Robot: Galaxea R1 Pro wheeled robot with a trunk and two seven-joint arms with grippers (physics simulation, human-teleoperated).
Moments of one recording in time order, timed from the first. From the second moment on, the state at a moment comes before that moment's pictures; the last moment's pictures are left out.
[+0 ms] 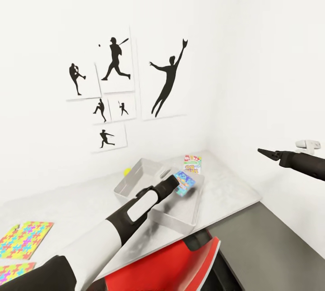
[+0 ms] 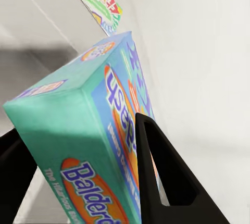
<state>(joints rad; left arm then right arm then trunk) -0.84 -0.17 -0.76 -0.69 1.43 0.08 0.18 -0.59 -0.42 -0.45 -1.62 -0.22 1.01 0.75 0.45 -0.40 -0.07</state>
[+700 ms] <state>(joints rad) -0.85 -0.17 -0.77 -0.66 1.32 0.11 0.17 -0.59 -0.42 -0.45 -1.62 -0.22 1.01 0.75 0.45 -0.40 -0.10</state>
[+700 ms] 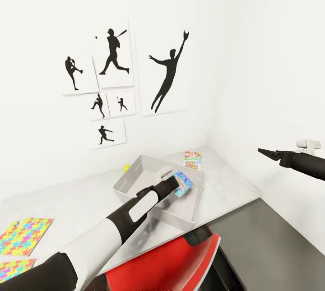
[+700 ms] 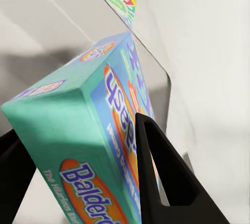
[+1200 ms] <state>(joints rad) -0.85 -0.17 -0.77 -0.67 1.33 0.10 0.16 -0.59 -0.43 -0.45 -1.62 -0.22 1.01 0.75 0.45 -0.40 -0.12</state>
